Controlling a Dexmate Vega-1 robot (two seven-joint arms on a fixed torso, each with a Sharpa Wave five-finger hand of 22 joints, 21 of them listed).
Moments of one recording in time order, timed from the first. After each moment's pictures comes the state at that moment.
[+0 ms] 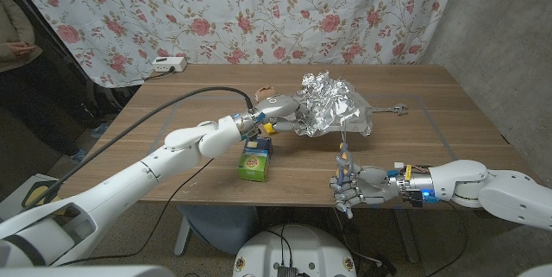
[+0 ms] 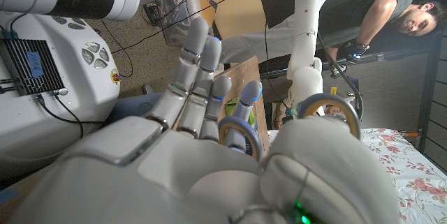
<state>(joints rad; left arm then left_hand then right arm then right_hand) 0.72 0.74 0.68 -1.68 0.68 -0.49 0.15 1.37 0.15 0.28 -0.16 0.18 0.83 -0.12 0.27 0.26 0.81 -0.20 0.42 0.64 1.00 -0.22 0.36 0.35 0.72 -0.16 0.81 0.24 -1.29 -1.27 -0.37 -1.99 1.06 -0.11 0.75 0.66 0.00 -0.29 0.10 0.30 0.31 0.02 1.25 1.15 0.29 0.09 1.37 1.16 0.64 -0.04 0.76 1.08 0.69 -0.03 1.17 0.18</state>
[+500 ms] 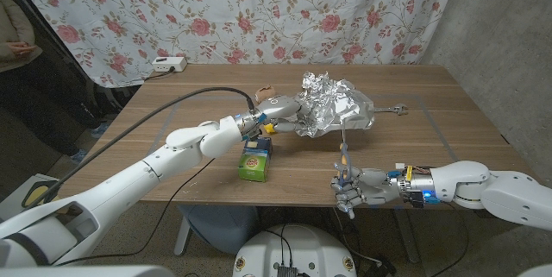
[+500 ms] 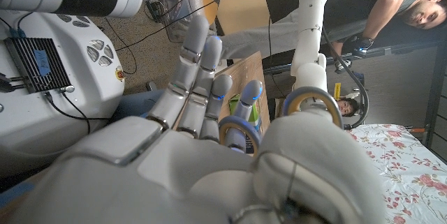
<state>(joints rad) 0.71 0.73 0.69 -1.66 0.69 -0.50 0.15 1.37 0.15 0.28 -0.16 0.19 0.84 -0.13 0.27 0.26 0.81 -0.20 0.42 0.65 0.99 -0.22 0.36 0.36 0.71 -0.16 0.82 0.24 -1.30 -1.29 -0.37 -2.00 1.07 -0.11 0.71 0.79 0.09 -0.22 0.05 0.28 0.31 0.02 1.24 1.14 0.33 0.08 1.36 1.12 0.67 -0.05 0.78 1.08 0.70 -0.04 1.17 0.19</state>
